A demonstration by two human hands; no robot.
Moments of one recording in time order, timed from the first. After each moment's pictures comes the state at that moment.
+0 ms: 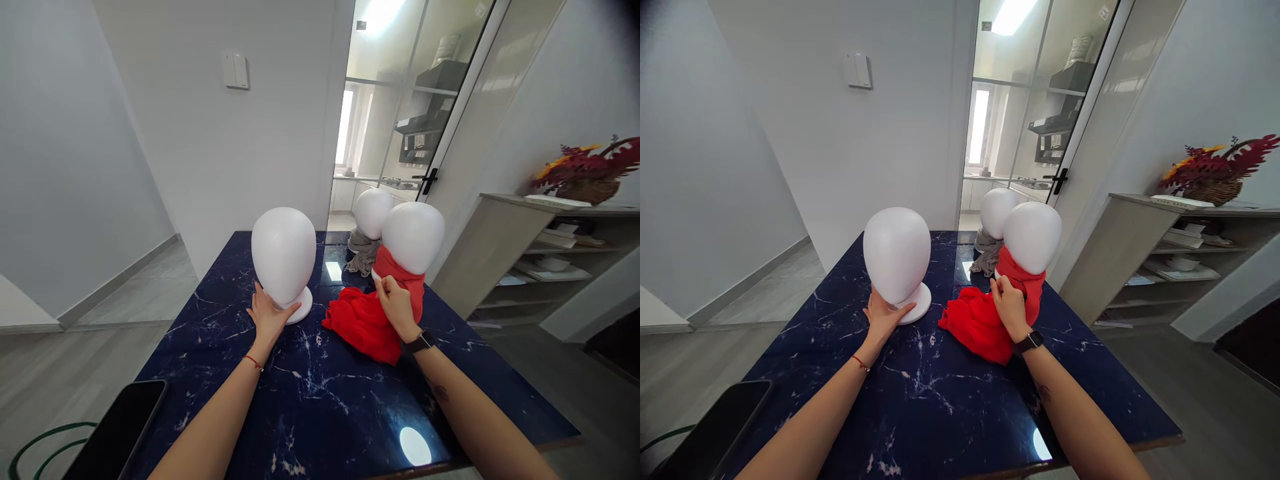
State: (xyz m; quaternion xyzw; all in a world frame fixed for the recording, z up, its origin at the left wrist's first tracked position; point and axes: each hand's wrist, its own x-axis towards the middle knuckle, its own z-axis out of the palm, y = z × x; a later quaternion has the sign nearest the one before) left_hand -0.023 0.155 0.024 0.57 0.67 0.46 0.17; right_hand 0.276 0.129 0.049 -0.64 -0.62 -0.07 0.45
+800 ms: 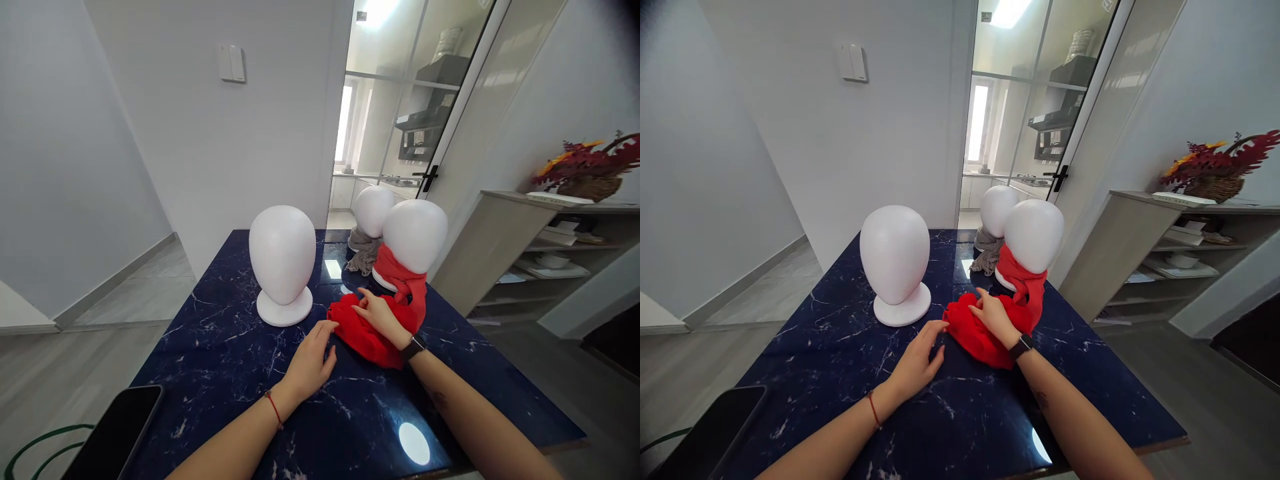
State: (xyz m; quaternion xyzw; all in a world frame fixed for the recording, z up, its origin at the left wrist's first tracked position) left_hand 0.026 0.073 0.031 0.83 0.31 0.37 0.27; right_hand 0.258 0.142 0.011 -0.62 -0.70 0.09 0.33
